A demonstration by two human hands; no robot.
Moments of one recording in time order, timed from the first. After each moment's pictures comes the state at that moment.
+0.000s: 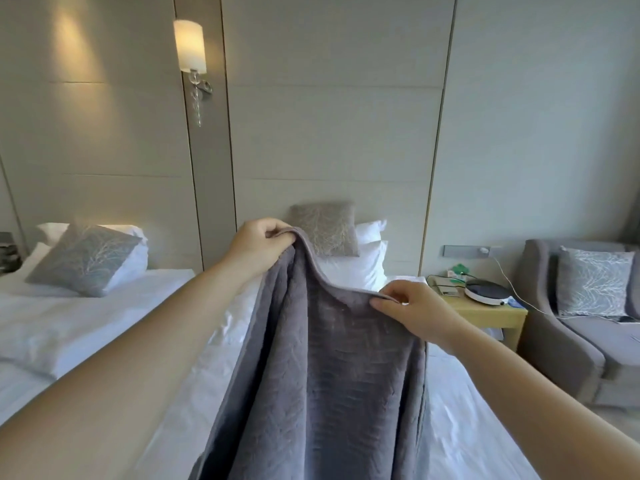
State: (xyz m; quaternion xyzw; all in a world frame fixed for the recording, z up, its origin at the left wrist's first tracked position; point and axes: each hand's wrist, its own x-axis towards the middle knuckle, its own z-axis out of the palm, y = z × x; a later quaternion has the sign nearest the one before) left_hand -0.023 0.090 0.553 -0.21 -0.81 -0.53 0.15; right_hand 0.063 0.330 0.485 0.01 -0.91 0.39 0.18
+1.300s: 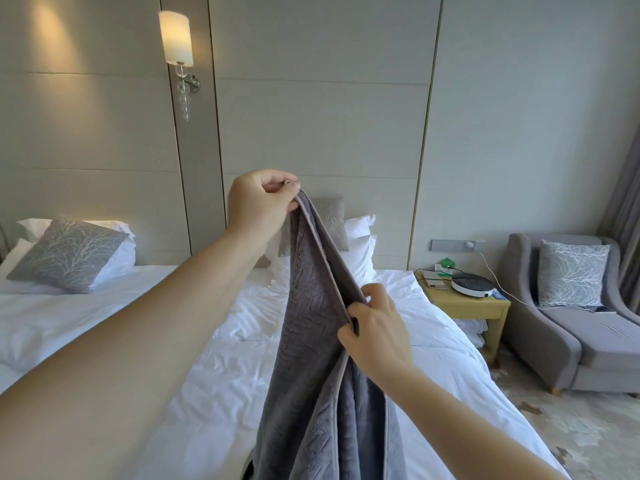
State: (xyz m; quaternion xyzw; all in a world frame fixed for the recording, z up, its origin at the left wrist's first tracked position) left_hand 0.008 0.121 0.587 -0.22 -0.64 -0.69 0.25; right_hand 0.077 0.278 0.425 -0.02 -0.92 0.13 0.36
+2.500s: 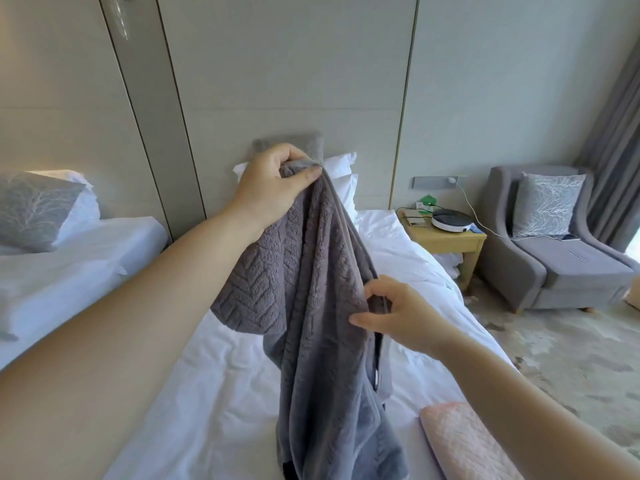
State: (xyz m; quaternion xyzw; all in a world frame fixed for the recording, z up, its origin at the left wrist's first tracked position) left_hand -0.009 0.162 0.526 -0.35 -0.74 -0.55 0.16; right_hand 0.114 0.343 0.397 0.02 -0.90 0.43 0.11
